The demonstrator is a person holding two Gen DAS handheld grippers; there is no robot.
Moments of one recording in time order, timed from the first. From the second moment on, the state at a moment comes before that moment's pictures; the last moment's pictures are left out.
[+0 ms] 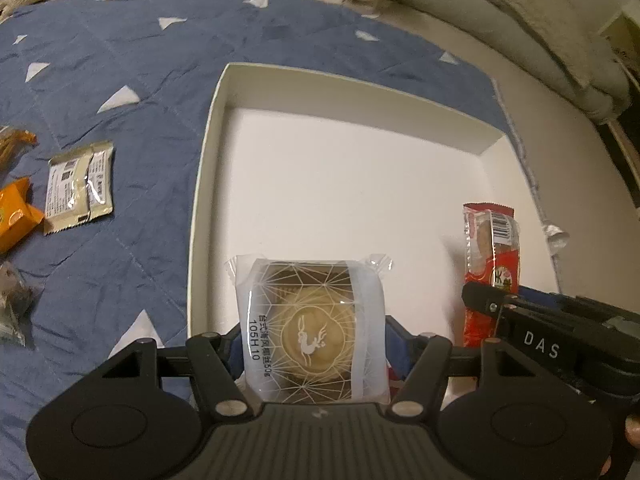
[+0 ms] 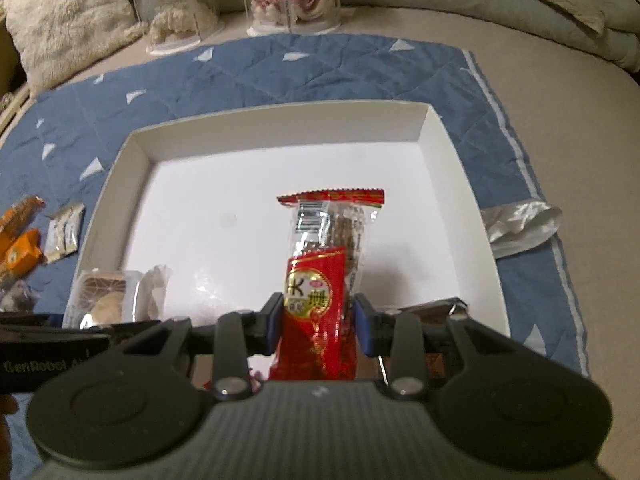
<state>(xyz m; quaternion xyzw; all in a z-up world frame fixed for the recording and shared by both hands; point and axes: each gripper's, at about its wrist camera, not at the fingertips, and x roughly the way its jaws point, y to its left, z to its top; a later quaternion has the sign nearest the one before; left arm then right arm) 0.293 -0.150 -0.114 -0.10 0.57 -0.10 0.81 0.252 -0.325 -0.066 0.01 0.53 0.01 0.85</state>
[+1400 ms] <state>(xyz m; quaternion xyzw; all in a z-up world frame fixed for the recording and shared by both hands) 0.267 -0.146 -0.097 -0.09 0.57 -0.11 0.81 0.224 -0.317 -0.046 -0.01 0.55 -0.01 0.83</state>
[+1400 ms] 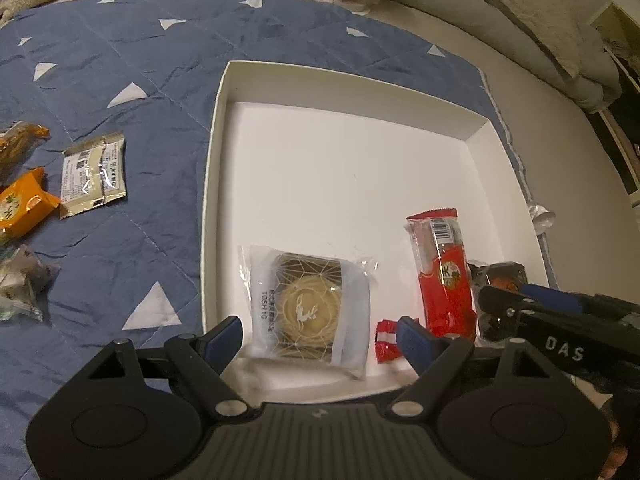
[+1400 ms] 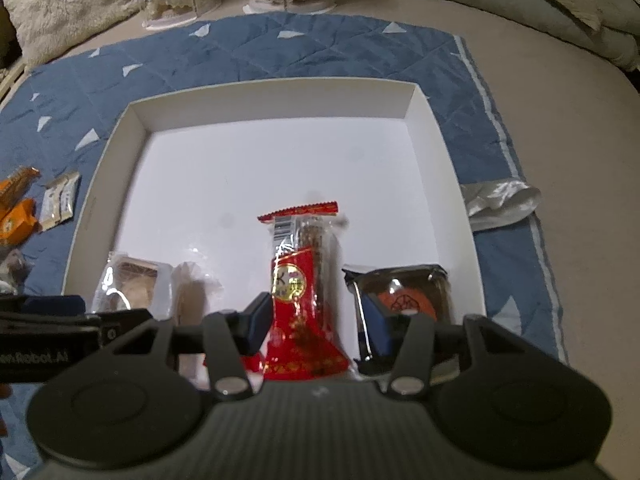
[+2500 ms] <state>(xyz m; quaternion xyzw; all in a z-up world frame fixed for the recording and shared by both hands) 0.240 -0.025 -0.060 -0.05 0.51 -0.04 0.86 0.195 -0.279 -0.018 0.00 0.49 -0.01 0.87</state>
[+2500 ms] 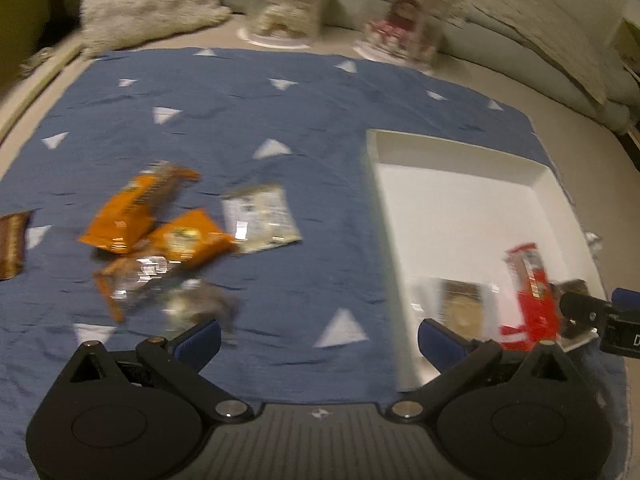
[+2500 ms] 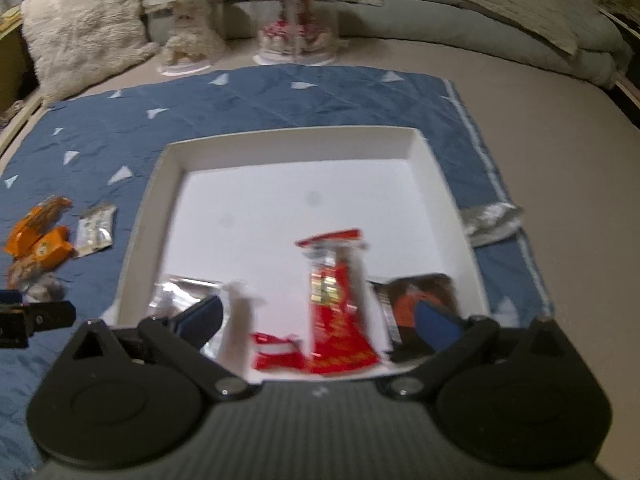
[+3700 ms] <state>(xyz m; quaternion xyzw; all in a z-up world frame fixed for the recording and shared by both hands) 0.270 0.113 -0.072 -0.12 0.51 0.06 0.85 0.264 -0.055 -0.076 0.10 0.56 0.18 0.80</state>
